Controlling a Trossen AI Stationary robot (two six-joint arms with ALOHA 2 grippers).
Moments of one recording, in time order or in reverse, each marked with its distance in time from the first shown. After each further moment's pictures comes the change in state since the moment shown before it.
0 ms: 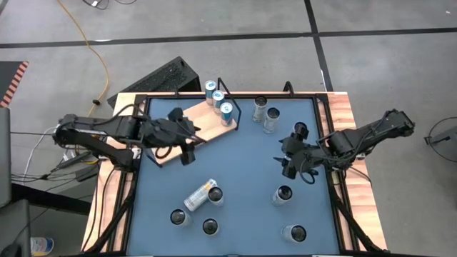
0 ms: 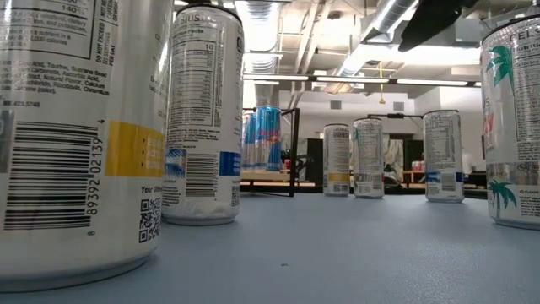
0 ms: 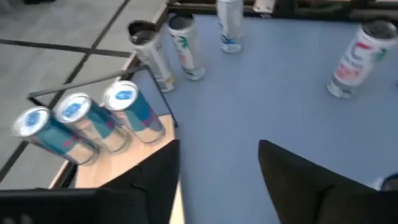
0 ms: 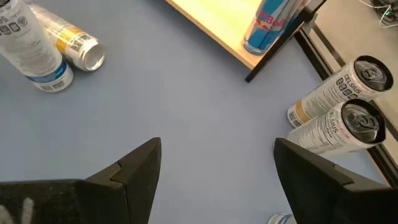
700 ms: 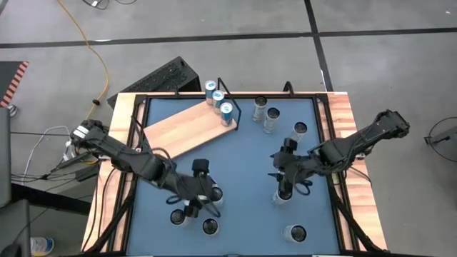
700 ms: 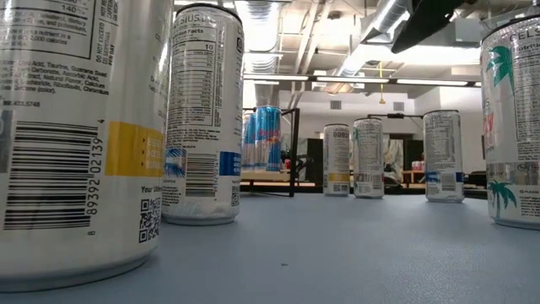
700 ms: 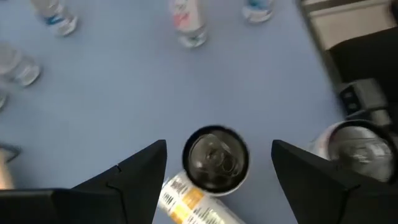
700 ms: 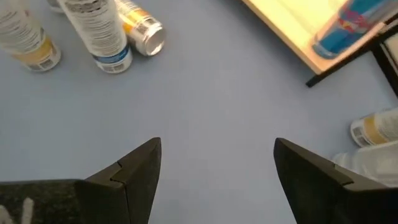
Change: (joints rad) left arm -0.321 0.298 0.045 0.099 0.159 -0.032; right arm 0.059 0.119 0.001 0.132 -0.129 -0.054
